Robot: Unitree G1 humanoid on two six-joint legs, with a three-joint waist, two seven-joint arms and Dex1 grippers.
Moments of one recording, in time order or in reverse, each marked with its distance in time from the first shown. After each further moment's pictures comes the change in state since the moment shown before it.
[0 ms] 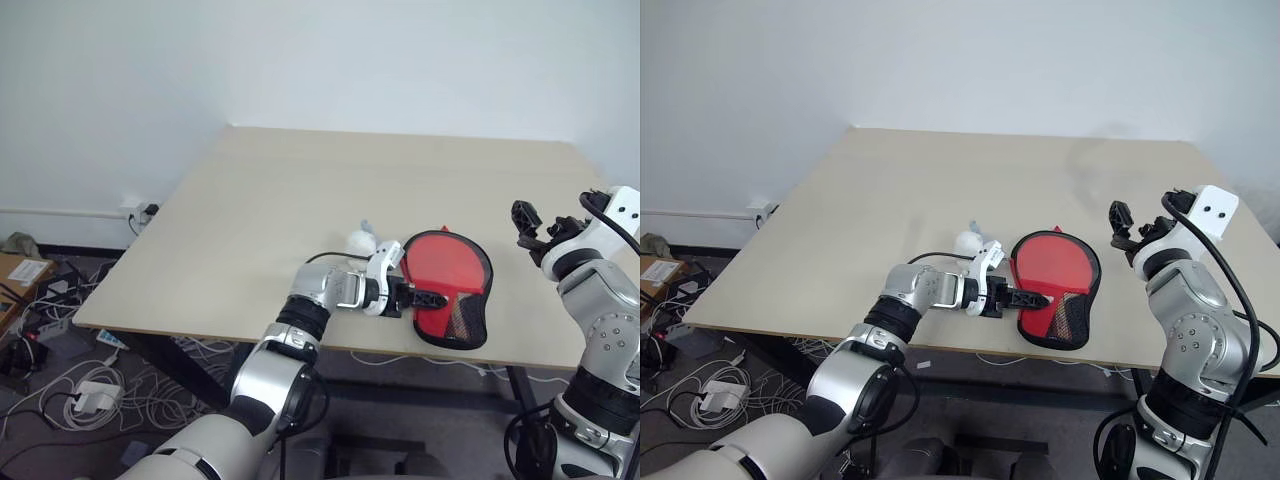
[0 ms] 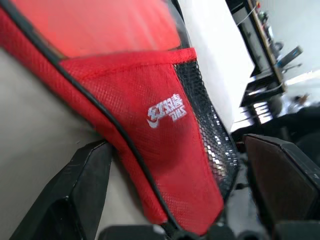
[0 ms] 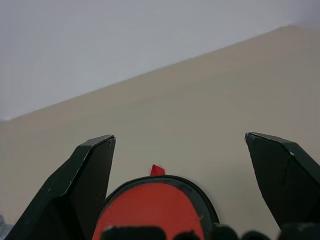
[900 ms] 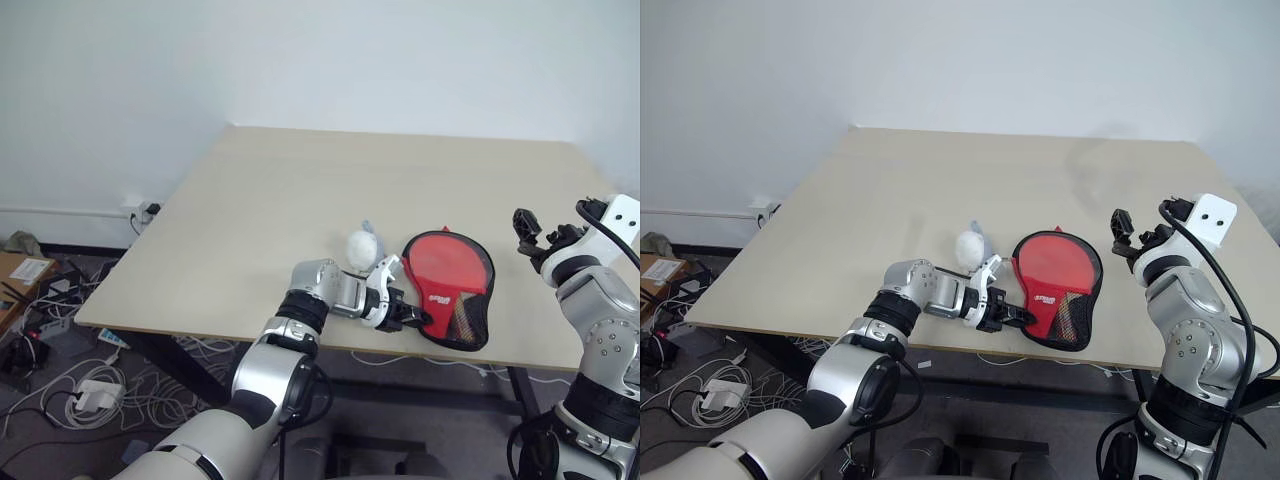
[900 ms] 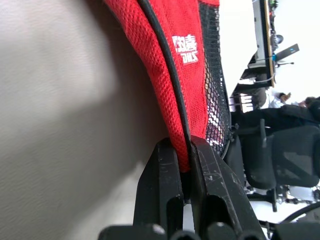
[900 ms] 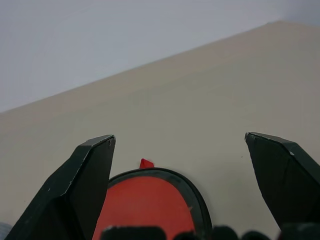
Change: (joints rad) left arm -0.019 -0.003 0.038 0.038 -0.079 0.201 0.129; right arm 0.032 -0.008 0.026 0.008 -0.004 -0.032 -0.025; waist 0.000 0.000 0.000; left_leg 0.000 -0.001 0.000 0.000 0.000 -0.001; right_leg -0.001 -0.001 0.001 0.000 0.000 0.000
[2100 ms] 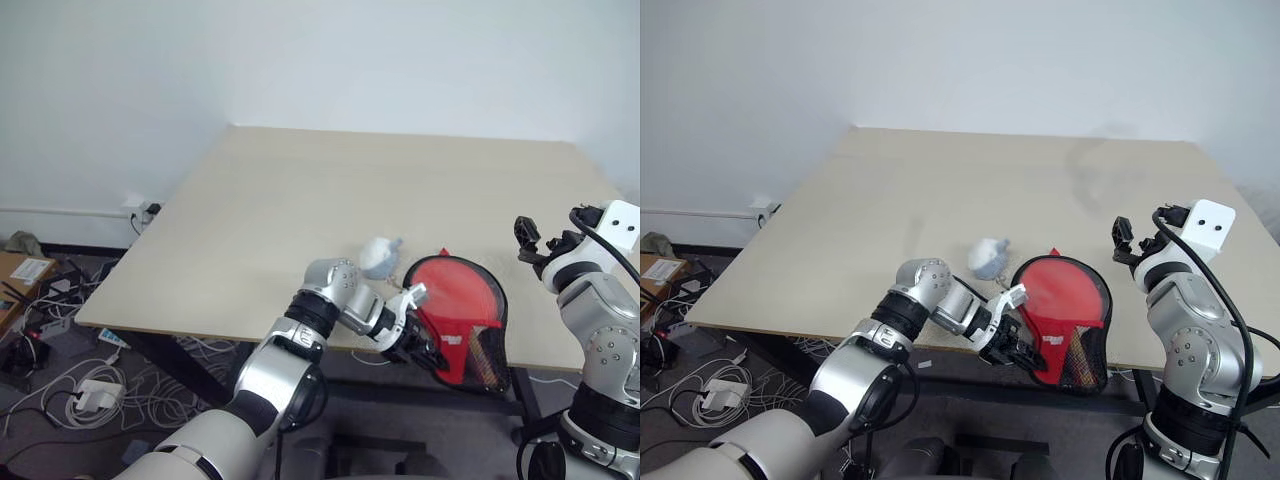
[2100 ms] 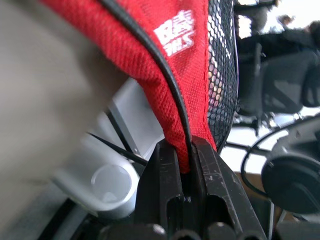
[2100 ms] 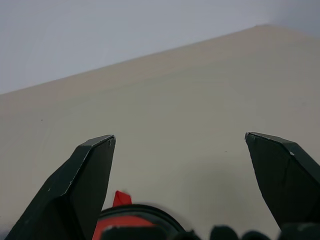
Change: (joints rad) left arm 0.010 -0.006 -0.242 -0.114 -0.251 0.321 0.045; right arm 0.054 -0.031 0.040 -0.037 -0.007 -0.004 -0.038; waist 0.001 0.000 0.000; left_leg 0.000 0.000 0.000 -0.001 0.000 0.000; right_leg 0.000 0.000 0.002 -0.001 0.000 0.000
